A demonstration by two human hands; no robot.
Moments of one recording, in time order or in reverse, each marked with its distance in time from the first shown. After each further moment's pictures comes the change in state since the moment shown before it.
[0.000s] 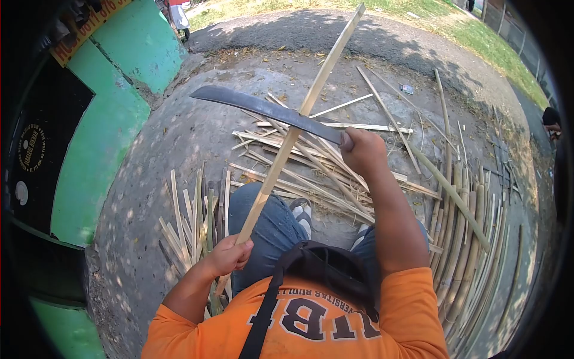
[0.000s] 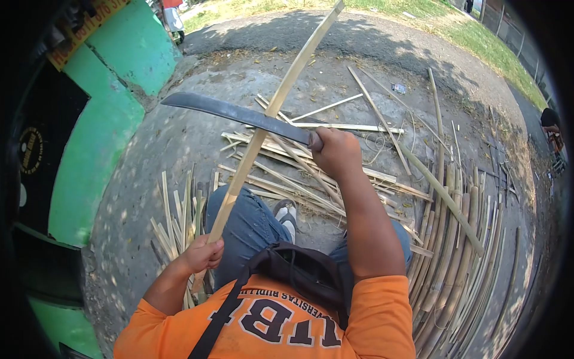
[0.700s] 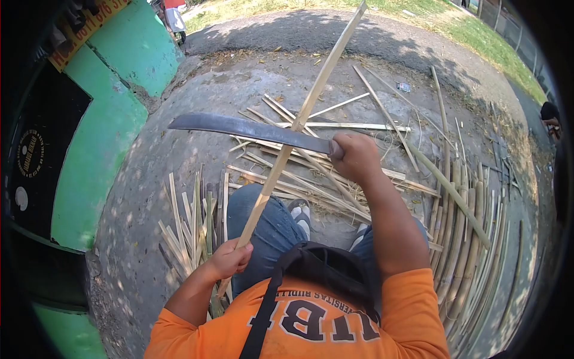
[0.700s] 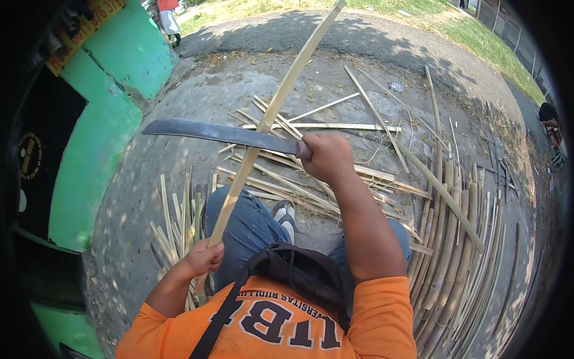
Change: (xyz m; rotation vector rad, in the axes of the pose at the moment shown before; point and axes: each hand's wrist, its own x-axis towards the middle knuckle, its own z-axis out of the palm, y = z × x) left_hand 0.004 -0.014 -0.002 -0.006 0.017 -0.015; right_hand -0.007 -0.007 -0.007 0.005 -0.077 -0.115
